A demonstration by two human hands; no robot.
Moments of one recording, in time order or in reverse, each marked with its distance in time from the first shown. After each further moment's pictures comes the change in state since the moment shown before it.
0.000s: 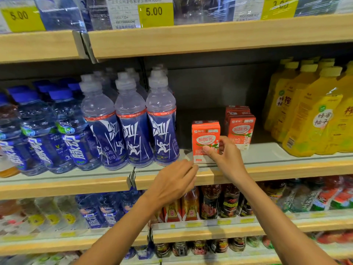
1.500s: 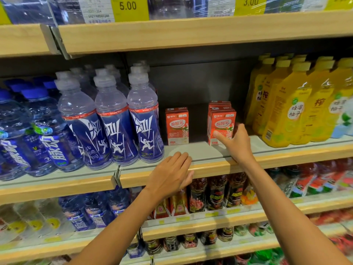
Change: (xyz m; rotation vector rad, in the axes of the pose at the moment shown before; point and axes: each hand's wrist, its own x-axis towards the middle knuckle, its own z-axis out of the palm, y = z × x) left_hand 0.017 0.016 0.018 0.123 -0.124 -0.083; right_hand 0.037 0.047 -0.050 -0.079 0.256 0.163
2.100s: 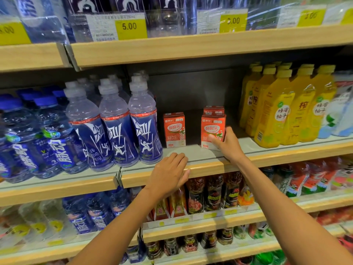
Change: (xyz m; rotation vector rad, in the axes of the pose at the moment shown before) left_hand 0.006 0.004 -0.014 -0.143 -0.215 -0.126; right_hand -0.010 -0.012 -0.006 0.125 -0.166 -0.019
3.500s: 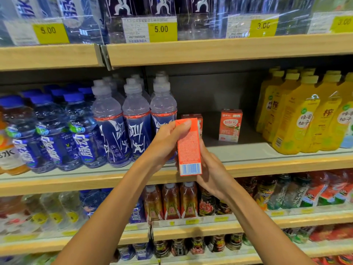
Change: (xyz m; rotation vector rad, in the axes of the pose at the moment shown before) left_hand 0.029 -0.032 -0.112 -1.485 0.014 -0.660; right_hand -0.104 -0.075 0.059 0.763 -0.618 0.135
